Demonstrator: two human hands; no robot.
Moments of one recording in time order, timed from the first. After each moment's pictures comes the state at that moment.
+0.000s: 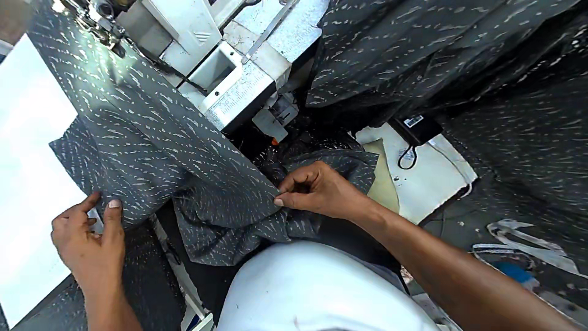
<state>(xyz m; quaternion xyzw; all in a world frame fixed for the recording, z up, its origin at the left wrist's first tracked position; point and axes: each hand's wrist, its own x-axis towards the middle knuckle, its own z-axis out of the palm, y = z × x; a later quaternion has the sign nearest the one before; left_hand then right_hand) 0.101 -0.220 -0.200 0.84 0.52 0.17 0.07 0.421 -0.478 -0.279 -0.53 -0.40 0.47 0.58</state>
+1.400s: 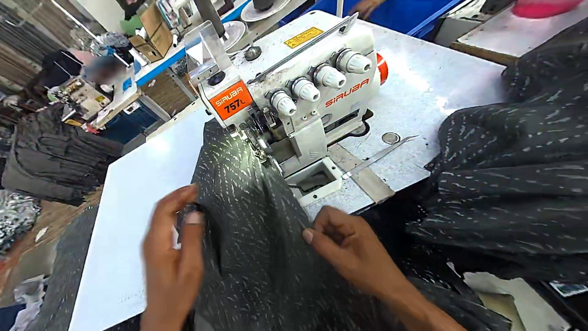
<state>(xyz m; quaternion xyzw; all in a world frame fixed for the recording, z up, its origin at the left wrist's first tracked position) 0.197 -0.188 -0.111 0.87 0.34 0.31 0.14 0.428 -0.341 -0.232 -0.52 -0.44 0.33 0.65</state>
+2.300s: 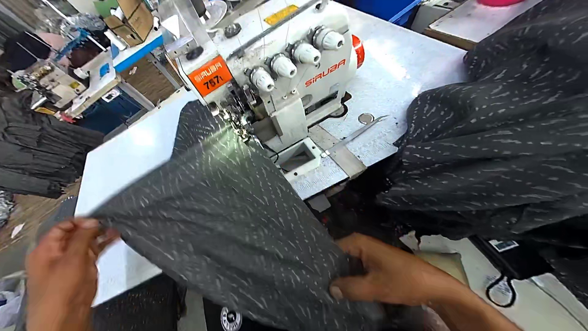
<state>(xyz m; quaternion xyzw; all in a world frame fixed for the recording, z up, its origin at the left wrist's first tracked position) 0.080 -0.158 -0.108 0.69 0.53 0.38 0.30 0.466 -0.421 -0.234 -0.47 -0.51 0.60 0.41</state>
